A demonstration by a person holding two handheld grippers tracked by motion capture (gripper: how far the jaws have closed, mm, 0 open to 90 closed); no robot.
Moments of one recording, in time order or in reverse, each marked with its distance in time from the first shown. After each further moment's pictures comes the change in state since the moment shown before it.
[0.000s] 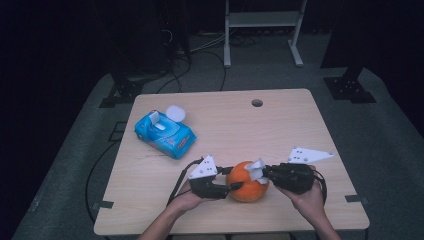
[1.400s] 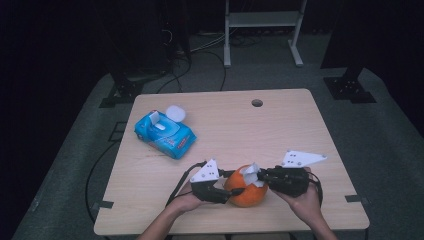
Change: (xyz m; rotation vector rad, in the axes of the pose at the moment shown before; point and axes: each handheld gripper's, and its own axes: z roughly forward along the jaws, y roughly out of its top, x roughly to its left) left arm 0.002 -0.009 0.004 0.020 -0.045 0.035; right arm 0.001 -0.005 0.006 0.018 0.011 -0.027
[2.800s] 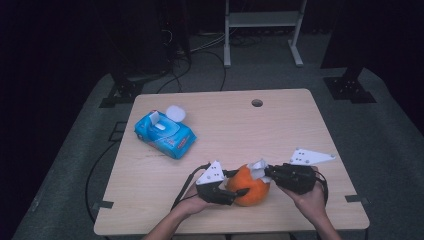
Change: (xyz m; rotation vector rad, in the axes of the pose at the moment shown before) left arm -0.010 -0.004 0.017 -0.016 0.043 -0.021; right arm -0.010 -0.007 -0.007 -0.036 -0.026 0.012
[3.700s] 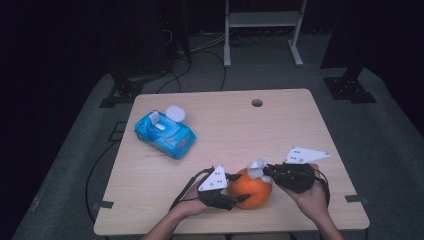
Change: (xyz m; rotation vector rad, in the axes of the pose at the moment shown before) left arm -0.004 0.002 -0.004 0.031 -0.038 0.098; right arm 0.000 0.008 -0.001 0.106 -0.101 -0.025
